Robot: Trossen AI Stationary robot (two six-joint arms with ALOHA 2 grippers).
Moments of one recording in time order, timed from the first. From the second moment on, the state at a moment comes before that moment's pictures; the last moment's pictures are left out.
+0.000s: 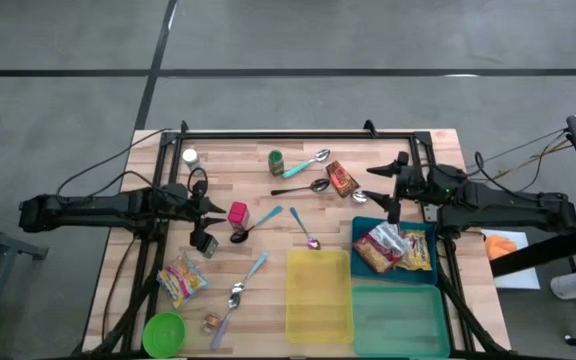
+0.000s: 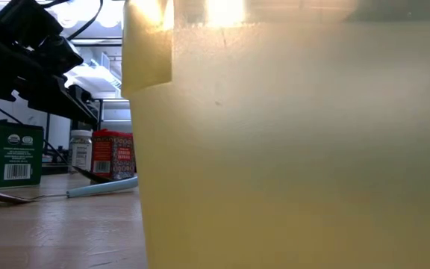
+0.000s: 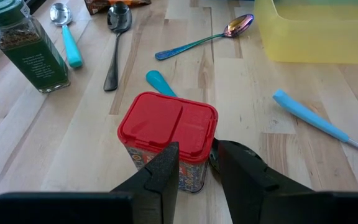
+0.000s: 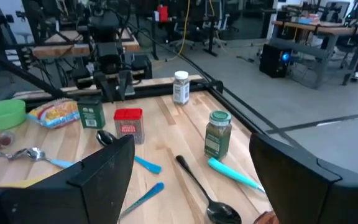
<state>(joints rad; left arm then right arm) 0.13 0.51 0.22 -0.31 0.04 0.08 -0.16 0.51 0.41 -0.02 0.10 0.05</state>
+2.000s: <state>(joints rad) 0.13 0.51 0.22 -0.14 0.05 -0.48 -0.16 0.50 0.41 -0.02 0.10 0.05</state>
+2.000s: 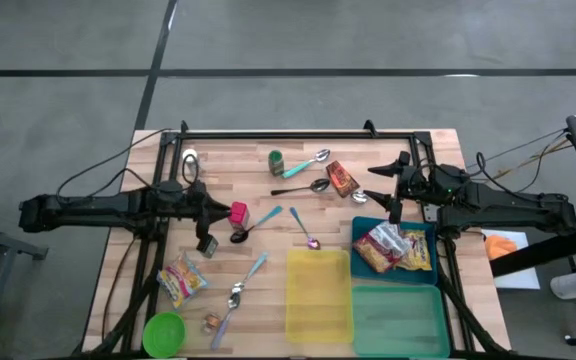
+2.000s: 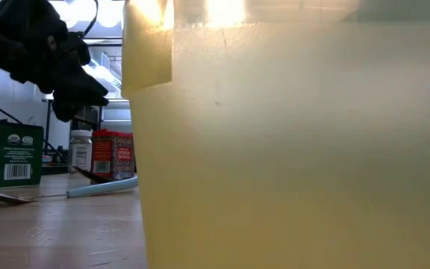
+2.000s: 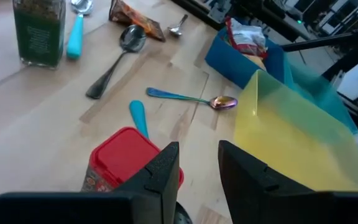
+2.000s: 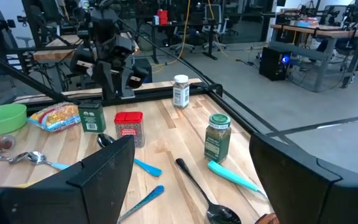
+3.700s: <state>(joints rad) -0.72 1.23 0.95 -0.95 -0.38 -2.11 -0.16 0.50 0.41 -0.02 0.10 0.05</state>
